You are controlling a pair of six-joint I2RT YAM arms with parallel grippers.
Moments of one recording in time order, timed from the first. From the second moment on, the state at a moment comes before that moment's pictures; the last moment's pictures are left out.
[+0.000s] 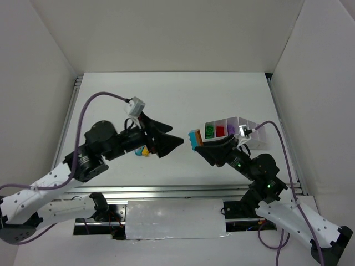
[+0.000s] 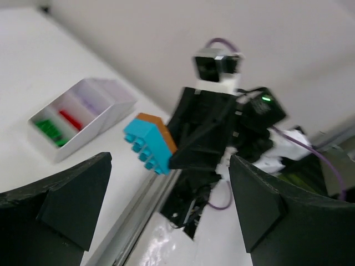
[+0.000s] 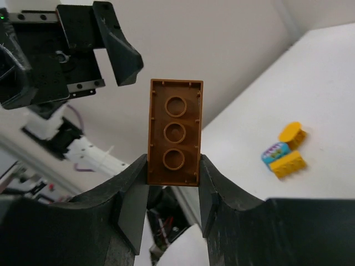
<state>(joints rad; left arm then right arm) -0.96 0.95 1.11 -0.17 0.07 -0.57 0.77 0.42 0.41 0.27 -0.15 0.74</state>
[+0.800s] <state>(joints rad) -0.95 0.96 1.03 0.07 0.52 -0.48 0.76 0.55 0.47 0.62 -0.58 0.85</state>
